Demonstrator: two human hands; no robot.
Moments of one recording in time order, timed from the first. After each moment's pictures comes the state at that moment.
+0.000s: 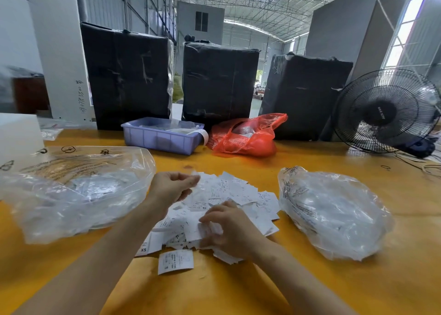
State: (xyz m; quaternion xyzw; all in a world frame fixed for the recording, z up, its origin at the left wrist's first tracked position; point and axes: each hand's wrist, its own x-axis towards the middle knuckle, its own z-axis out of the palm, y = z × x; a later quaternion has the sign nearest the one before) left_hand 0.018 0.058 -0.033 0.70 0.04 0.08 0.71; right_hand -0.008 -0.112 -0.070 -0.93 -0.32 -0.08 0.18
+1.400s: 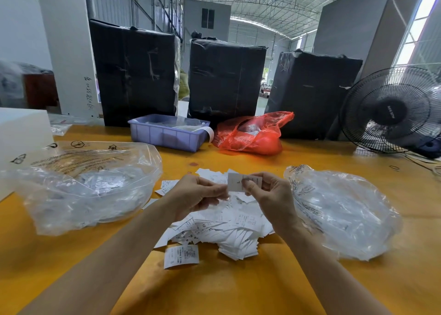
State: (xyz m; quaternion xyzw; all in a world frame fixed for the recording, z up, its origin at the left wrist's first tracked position) left_hand 0.001 0.039 -0.025 0.72 -0.05 -0.11 0.69; right_hand -0.004 -0.143 -0.034 -0.74 -0.17 -0.20 0.62
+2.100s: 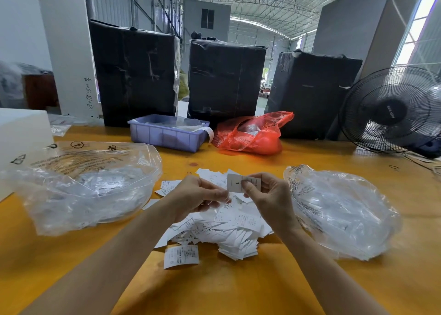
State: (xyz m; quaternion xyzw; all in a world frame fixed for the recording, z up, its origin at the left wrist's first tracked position) left_hand 0.004 0.040 -0.029 0.75 -0.07 -0.11 0.65; right_hand -0.004 -0.142 -0.038 -0.76 -0.17 -0.23 0.58
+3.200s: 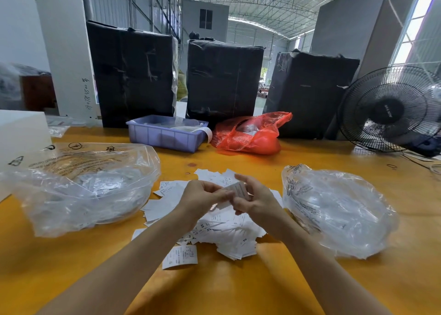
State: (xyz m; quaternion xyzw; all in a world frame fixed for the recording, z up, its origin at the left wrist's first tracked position) left_hand 0.001 0.015 -0.044 0.74 -0.04 0.02 0.67; right_hand -0.004 -0.141 -0.038 -0.80 -0.18 -0.01 0.57
